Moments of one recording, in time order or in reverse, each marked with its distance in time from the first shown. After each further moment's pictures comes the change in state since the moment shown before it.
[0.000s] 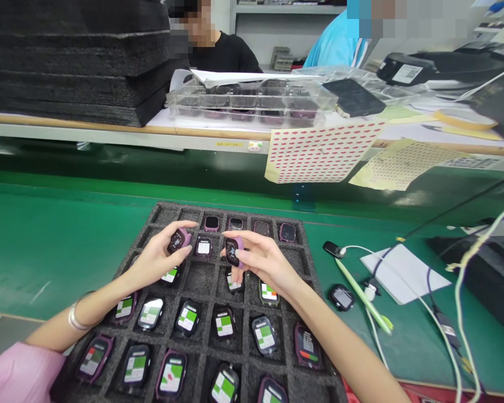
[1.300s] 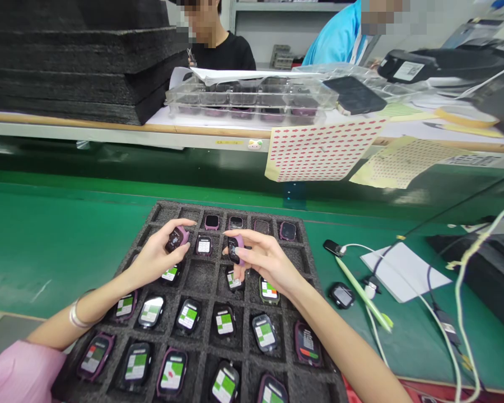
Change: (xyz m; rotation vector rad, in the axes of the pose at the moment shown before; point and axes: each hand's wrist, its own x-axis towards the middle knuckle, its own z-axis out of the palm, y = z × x) left_hand 0.001 0.001 -0.001 -0.001 0.027 0.000; right_hand -0.001 -0.001 -0.001 -0.039 0.020 -0.007
